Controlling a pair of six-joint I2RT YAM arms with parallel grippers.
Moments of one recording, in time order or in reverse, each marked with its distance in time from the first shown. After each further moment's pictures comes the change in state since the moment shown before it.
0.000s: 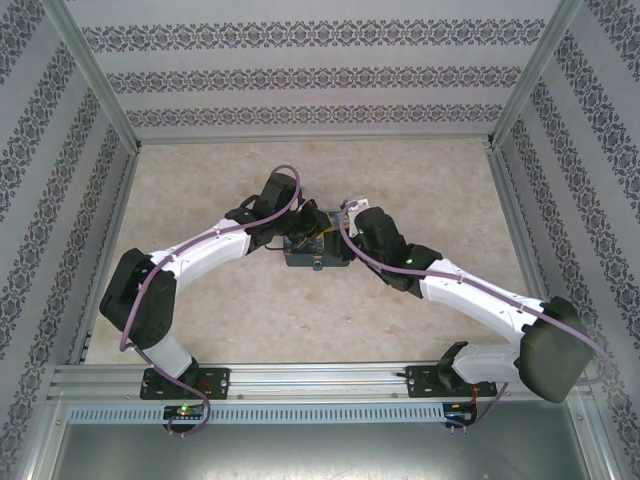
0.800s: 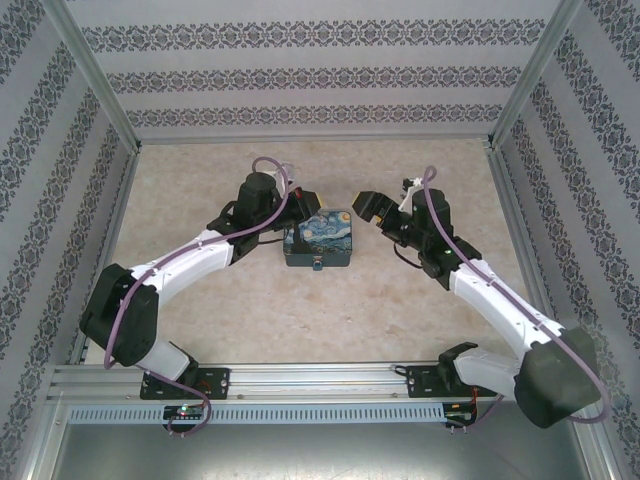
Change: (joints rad) left arm 0.055 -0.129 -0.153 0.367 -0.100 0.253; right arm -0.341 -0.085 -0.089 0.178 -0.391 0.556
